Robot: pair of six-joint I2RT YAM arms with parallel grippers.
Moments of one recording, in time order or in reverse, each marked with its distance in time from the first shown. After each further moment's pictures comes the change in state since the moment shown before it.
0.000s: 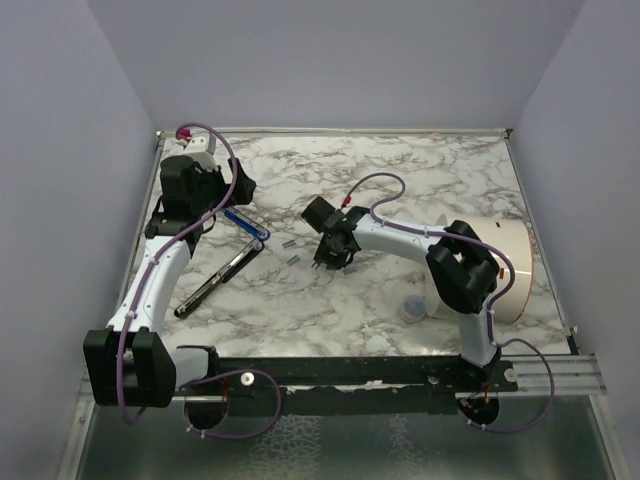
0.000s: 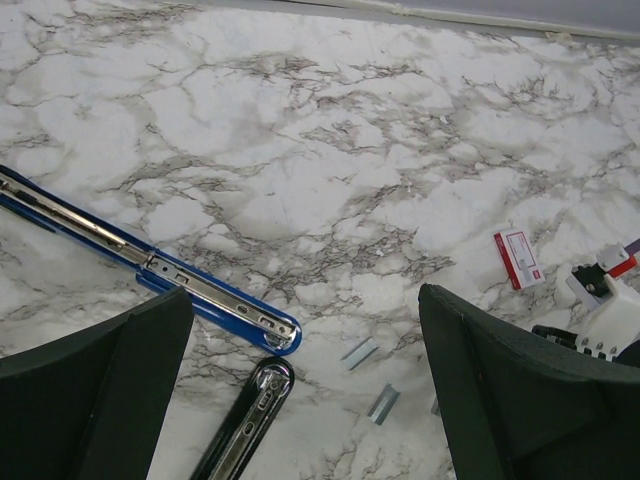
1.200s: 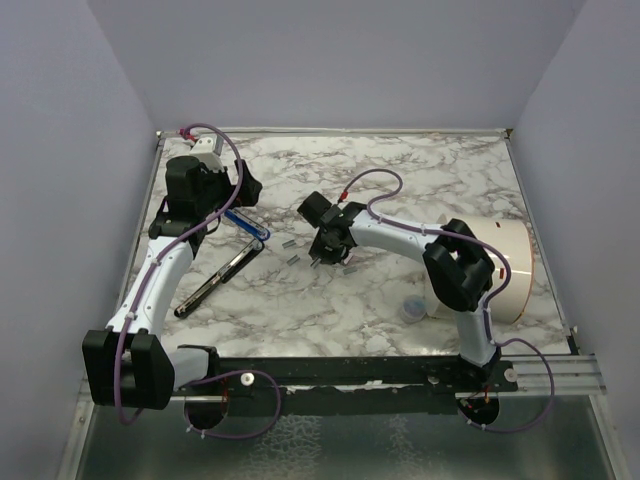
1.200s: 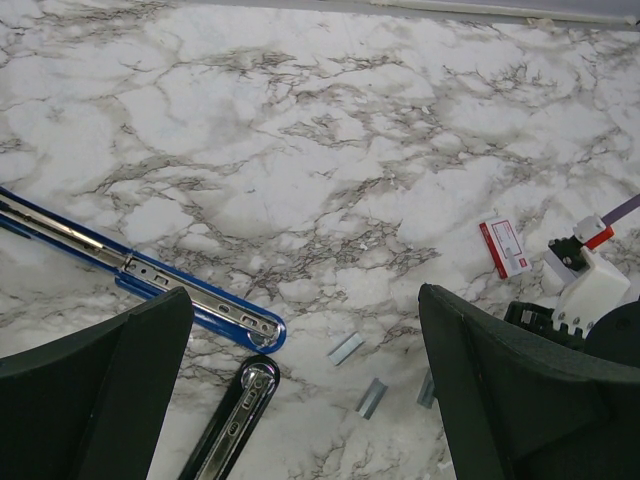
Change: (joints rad) left arm -0.045 -0.005 0.000 -0.004 -0.001 0.008; right arm 0.000 0.034 0.061 -0.007 -0.001 0.019
